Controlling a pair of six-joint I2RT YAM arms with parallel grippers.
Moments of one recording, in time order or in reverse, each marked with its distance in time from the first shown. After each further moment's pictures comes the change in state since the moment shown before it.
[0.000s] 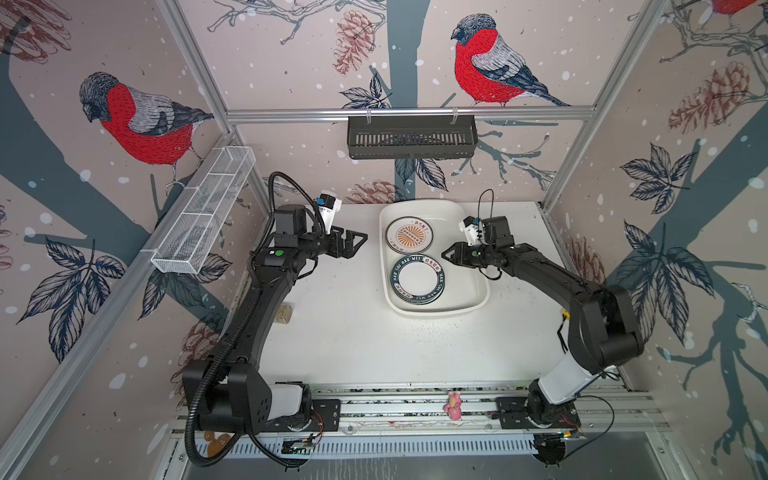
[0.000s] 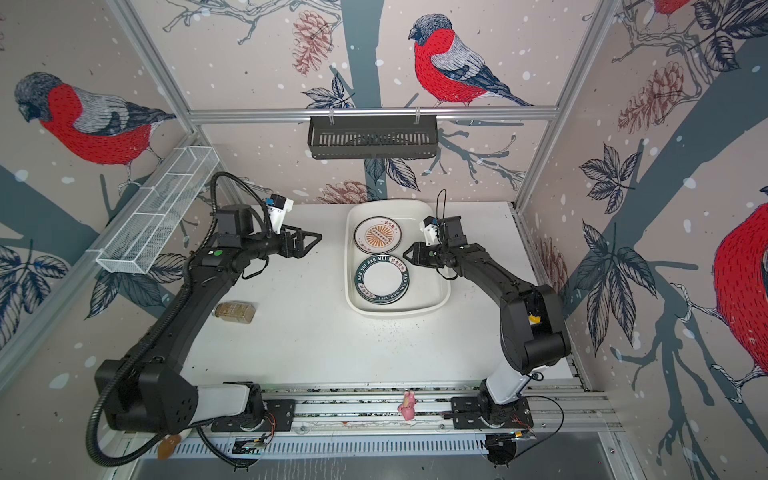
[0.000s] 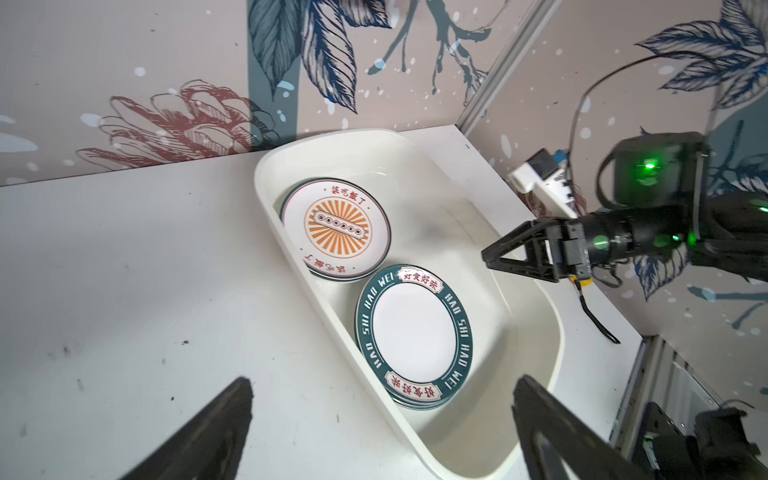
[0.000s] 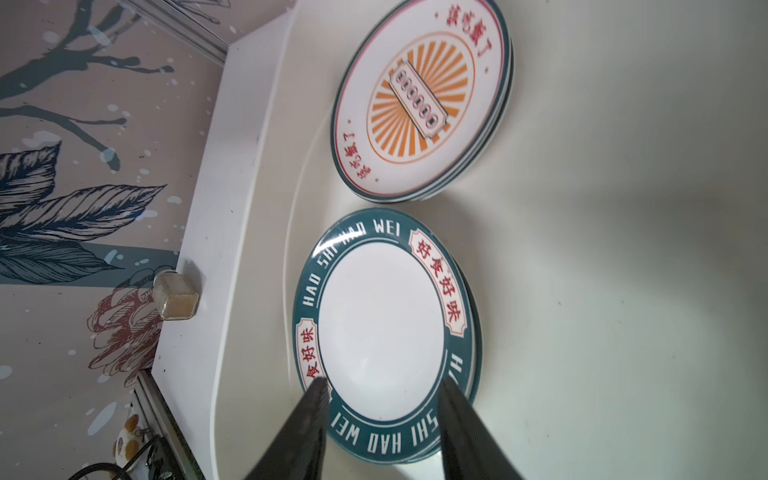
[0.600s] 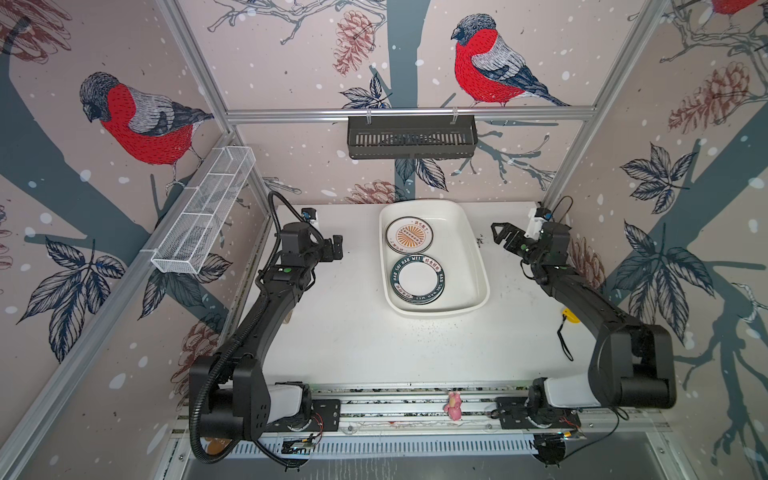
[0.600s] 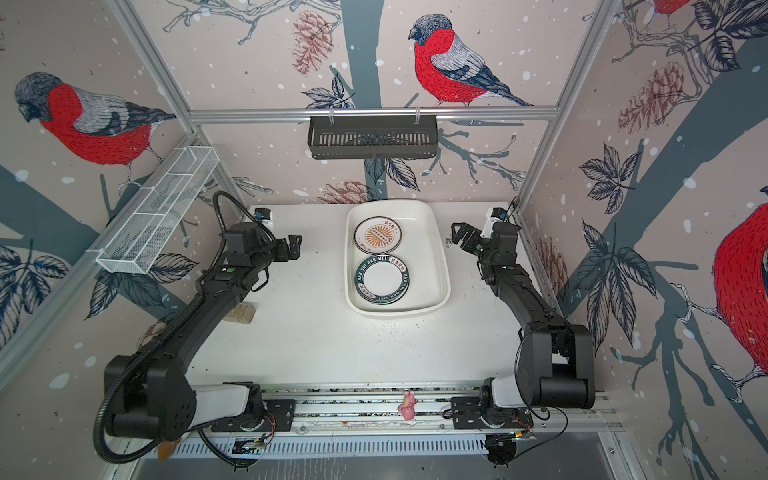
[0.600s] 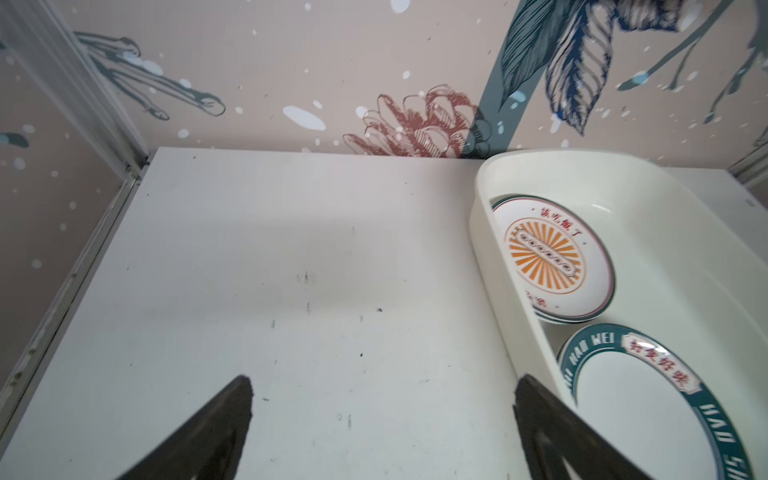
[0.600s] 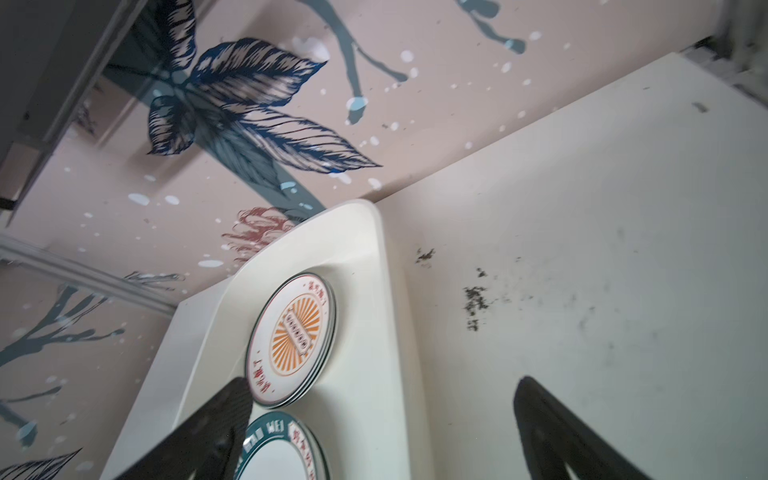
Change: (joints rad) left arm 0.000 -0.025 -0.306 0.318 -0.571 -0.044; right arm -0.330 -0.203 -0.282 0.455 0.240 0.113
